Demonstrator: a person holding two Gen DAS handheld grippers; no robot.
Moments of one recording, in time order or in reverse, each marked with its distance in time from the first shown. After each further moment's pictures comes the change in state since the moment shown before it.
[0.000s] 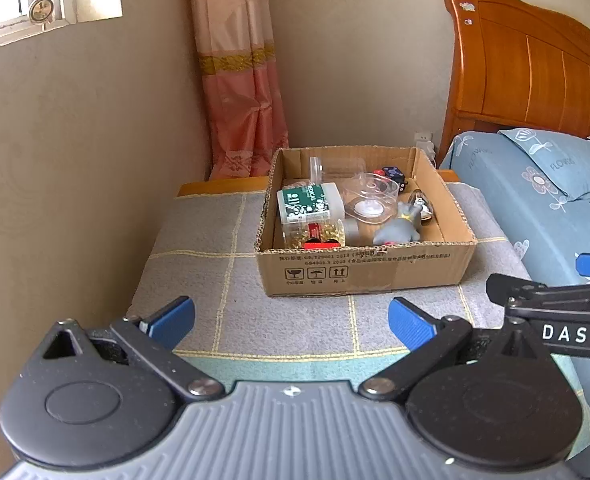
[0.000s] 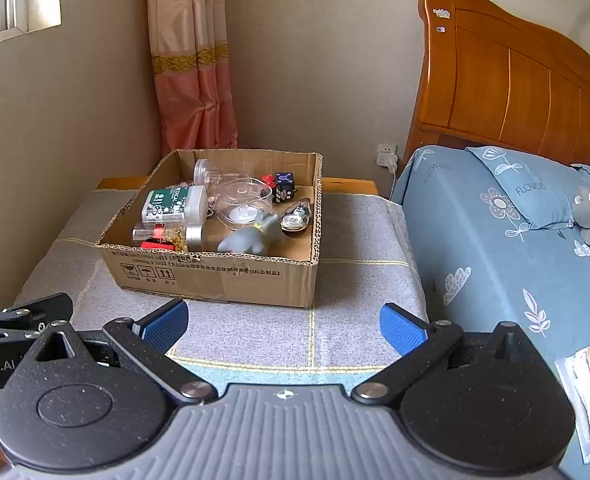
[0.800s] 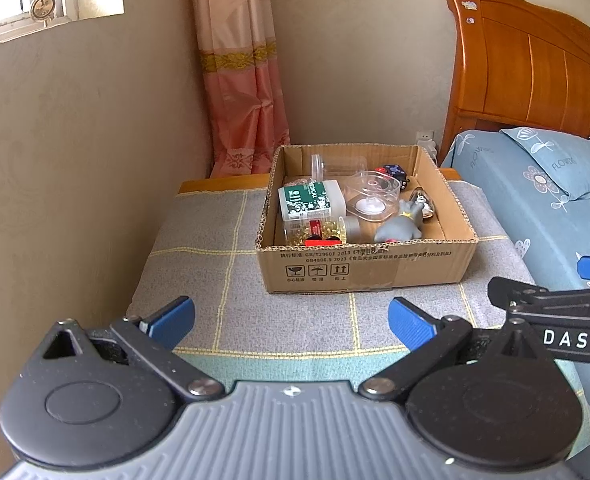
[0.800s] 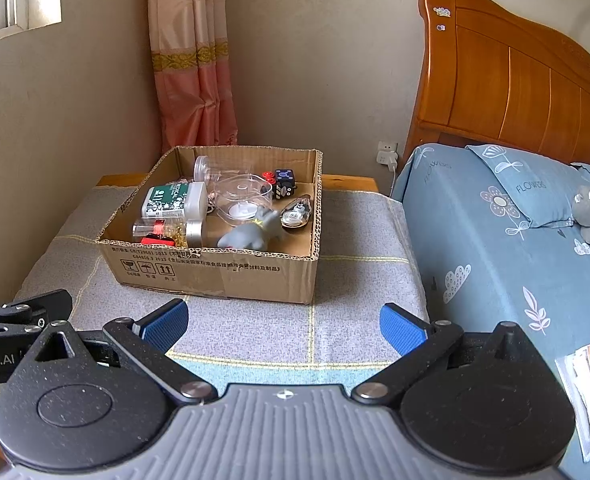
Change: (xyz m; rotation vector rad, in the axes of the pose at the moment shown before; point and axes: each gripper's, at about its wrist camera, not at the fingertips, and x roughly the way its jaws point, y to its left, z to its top) left arm 0.000 0.000 -0.001 -0.002 0.006 0.002; right arm 0.000 0.000 -0.002 -0.001 0.005 0.003
